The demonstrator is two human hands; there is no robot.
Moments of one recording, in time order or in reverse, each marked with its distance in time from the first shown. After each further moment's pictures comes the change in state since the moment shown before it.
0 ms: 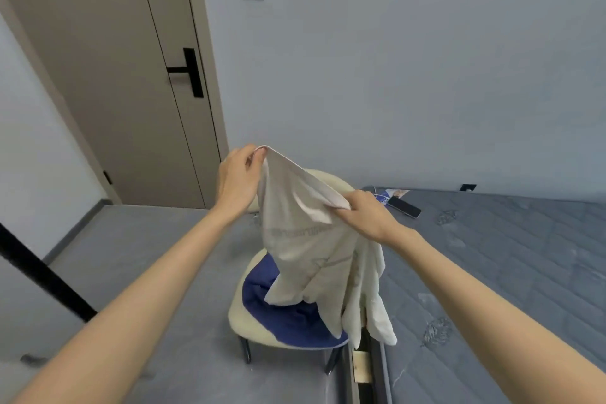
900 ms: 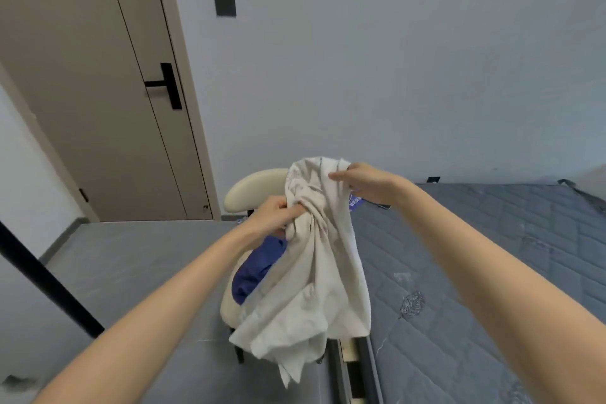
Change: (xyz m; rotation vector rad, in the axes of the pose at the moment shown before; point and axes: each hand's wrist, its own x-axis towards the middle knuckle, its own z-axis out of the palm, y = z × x) left_hand -0.100 0.036 0.012 -0.440 -0.738 -0.362; right_hand -0.059 -0.050 -0.061 0.506 -0.086 0.467
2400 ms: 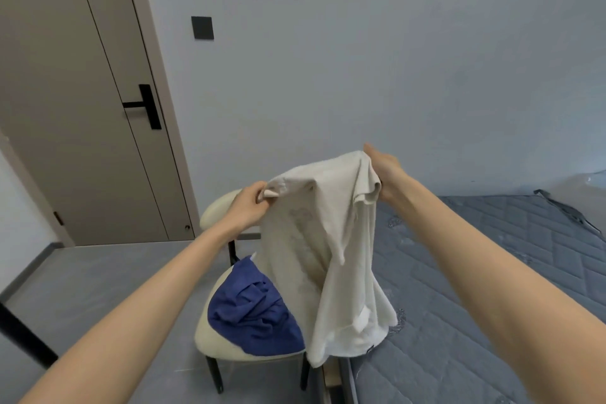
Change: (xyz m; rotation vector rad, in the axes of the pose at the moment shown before) left_hand 0.036 0.041 0.018 0.379 0.250 0.243; right_hand -0.020 0.006 -0.083 0.670 0.469 -0.001
